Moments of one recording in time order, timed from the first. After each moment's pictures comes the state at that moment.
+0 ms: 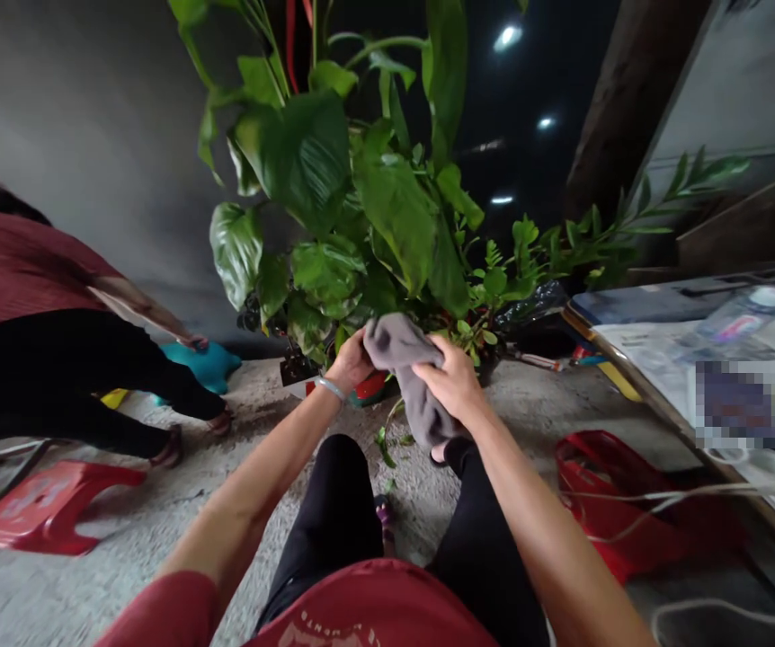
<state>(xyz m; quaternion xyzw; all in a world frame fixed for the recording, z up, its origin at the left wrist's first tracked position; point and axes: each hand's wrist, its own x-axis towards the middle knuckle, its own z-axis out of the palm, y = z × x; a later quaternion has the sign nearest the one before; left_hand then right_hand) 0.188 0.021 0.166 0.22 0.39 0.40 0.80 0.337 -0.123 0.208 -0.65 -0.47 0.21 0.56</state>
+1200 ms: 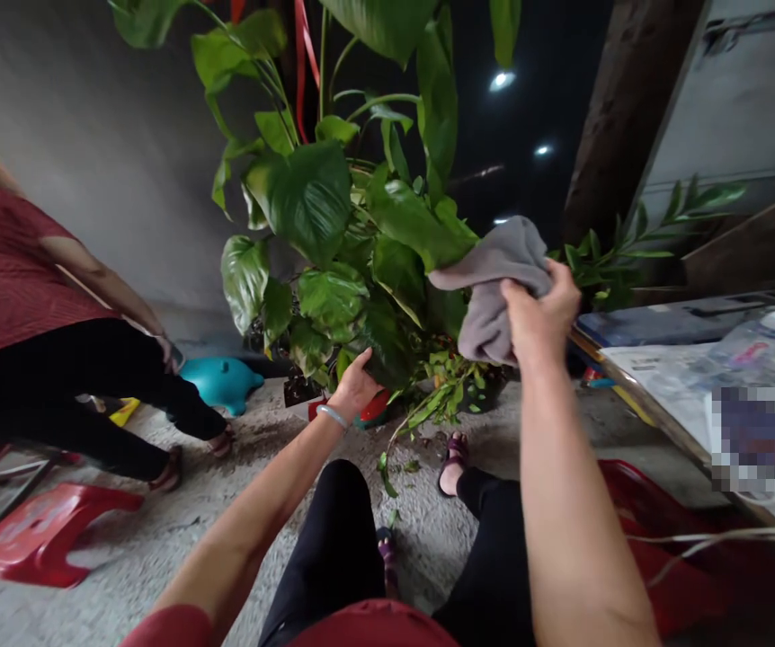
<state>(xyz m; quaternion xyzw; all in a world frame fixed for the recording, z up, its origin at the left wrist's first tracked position) 0.188 0.022 0.165 0.19 0.37 0.42 0.81 0.424 -0.084 0.285 -0.71 -0.29 -0.02 0.64</state>
